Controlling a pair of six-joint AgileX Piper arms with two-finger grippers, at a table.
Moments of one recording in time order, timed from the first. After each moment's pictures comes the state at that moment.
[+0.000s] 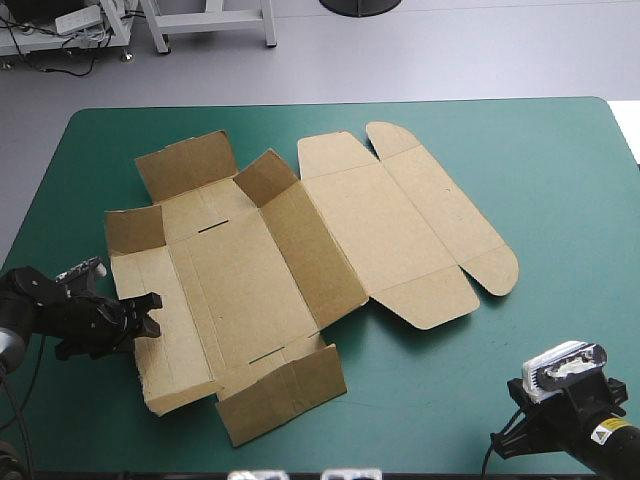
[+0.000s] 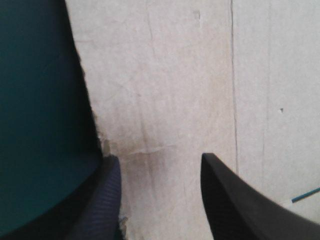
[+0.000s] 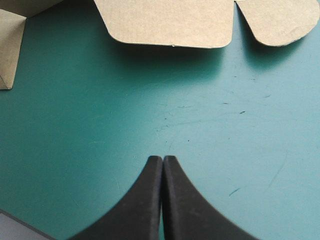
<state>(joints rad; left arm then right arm) 0.34 1.28 -0.77 -0.44 1.03 0.16 -0.07 0.37 -0.57 0.41 1.13 -0.48</state>
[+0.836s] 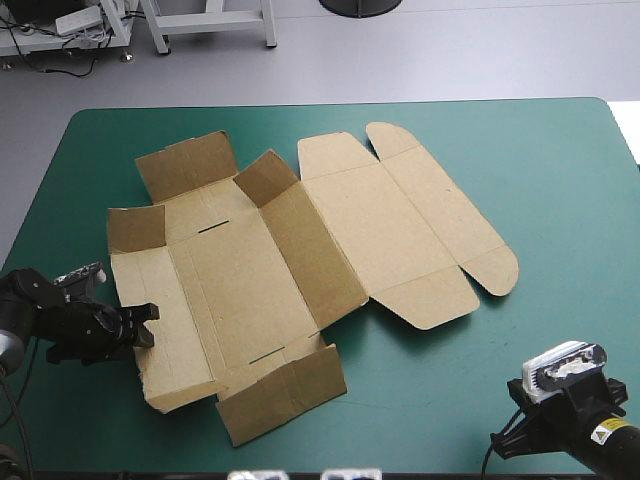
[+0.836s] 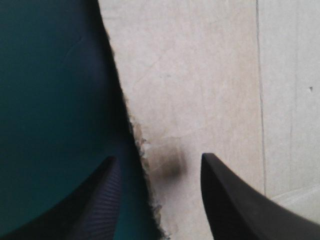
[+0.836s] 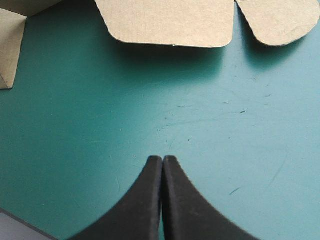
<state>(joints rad) 0.34 1.27 -0.77 -0.37 1.06 0.18 -0.07 0.37 -0.57 0.41 1.14 -0.48</state>
